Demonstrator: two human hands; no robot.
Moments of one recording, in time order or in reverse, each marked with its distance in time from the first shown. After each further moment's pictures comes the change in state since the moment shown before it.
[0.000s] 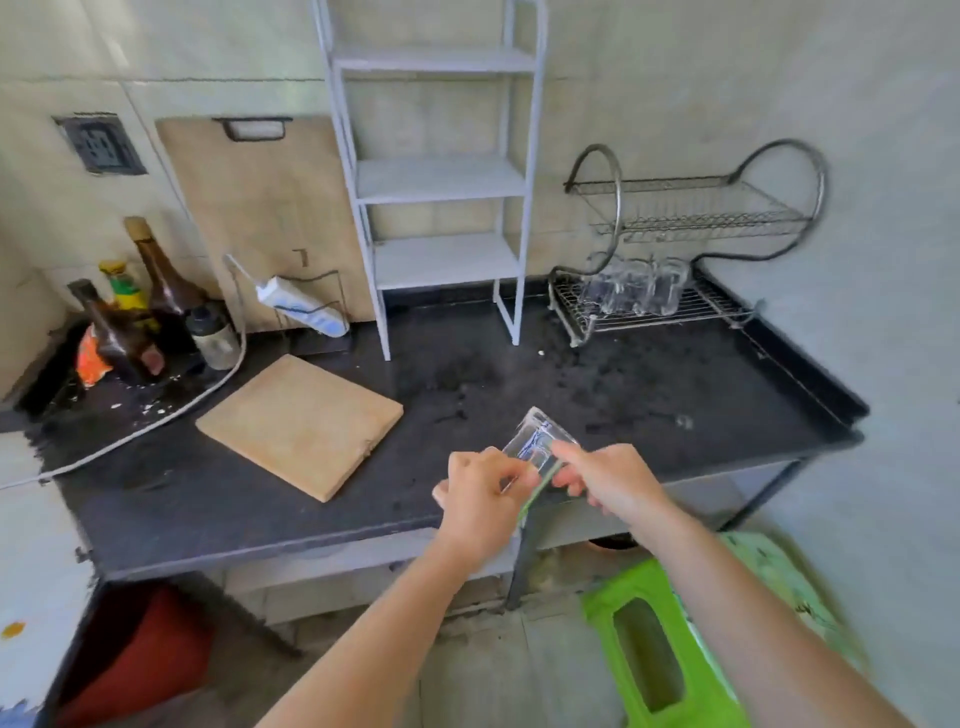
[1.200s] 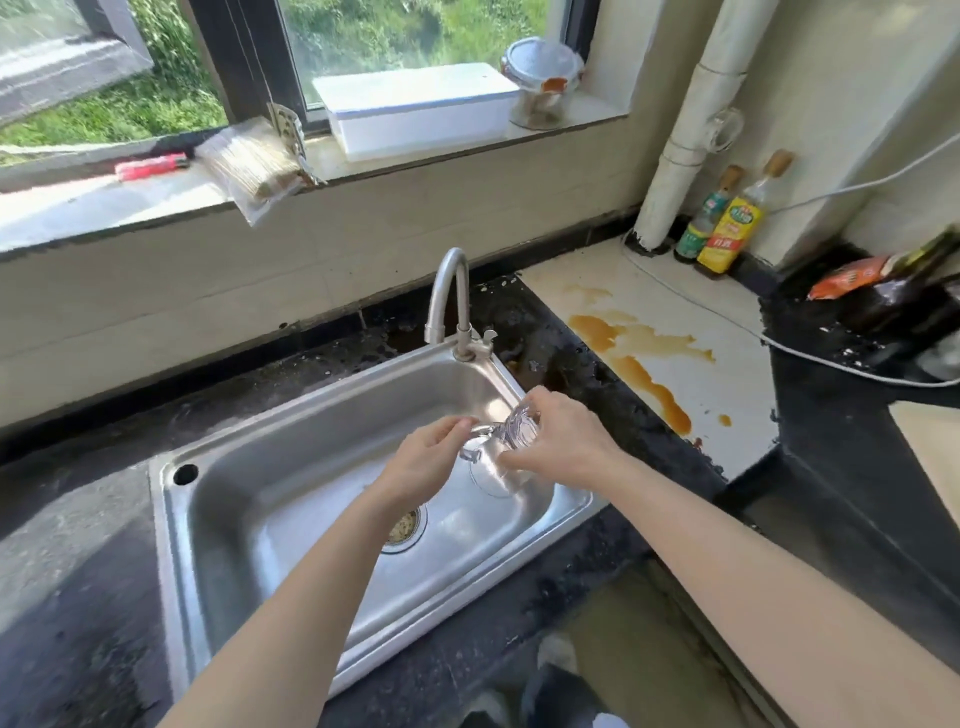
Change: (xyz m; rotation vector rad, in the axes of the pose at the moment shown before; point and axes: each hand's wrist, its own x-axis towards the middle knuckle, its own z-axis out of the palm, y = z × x) left_hand -0.551 -0.307 -0.365 -0.364 0.858 -0.759; right_hand -0.415 -0.017 0.583 -1.019 -1.041 -1.158
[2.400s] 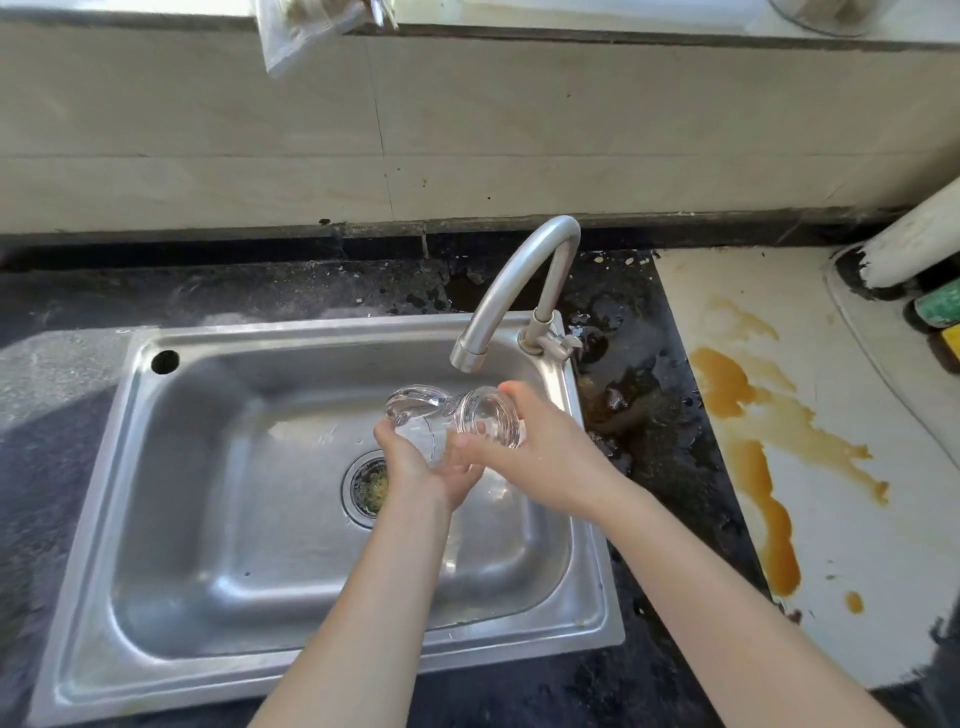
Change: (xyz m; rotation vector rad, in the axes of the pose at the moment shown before) left_hand 0.122 -0.033 0.034 -2.039 0.704 -0.765; right_hand 0.135 -0.003 0.015 0.124 -0.461 -0.185
